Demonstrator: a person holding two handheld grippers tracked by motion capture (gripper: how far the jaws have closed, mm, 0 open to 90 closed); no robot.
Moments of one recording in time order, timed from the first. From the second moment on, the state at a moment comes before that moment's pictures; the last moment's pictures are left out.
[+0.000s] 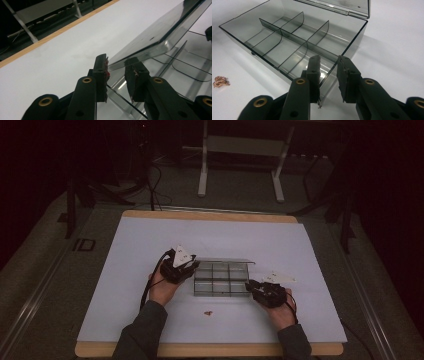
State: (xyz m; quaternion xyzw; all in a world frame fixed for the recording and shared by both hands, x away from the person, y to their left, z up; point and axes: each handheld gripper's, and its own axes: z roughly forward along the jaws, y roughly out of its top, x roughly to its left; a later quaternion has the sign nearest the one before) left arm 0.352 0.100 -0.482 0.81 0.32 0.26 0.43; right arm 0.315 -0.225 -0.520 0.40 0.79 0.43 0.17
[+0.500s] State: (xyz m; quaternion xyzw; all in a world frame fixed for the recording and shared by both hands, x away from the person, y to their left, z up) left arm 0.369 0.099 -0.484 0.80 0.32 0.25 0.43; right arm 0.315 -0.225 -0.521 0.40 0.79 0.43 0.17
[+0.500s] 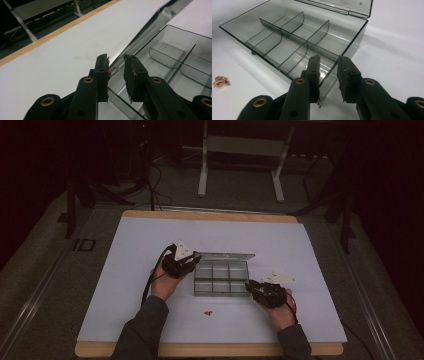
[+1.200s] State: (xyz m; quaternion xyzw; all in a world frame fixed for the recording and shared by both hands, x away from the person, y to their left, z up) left arm 0.389 0.100 -0.498 0.81 0.34 0.23 0.42; right arm 0.316 -0.222 -0.522 0.40 0.79 0.42 0.18
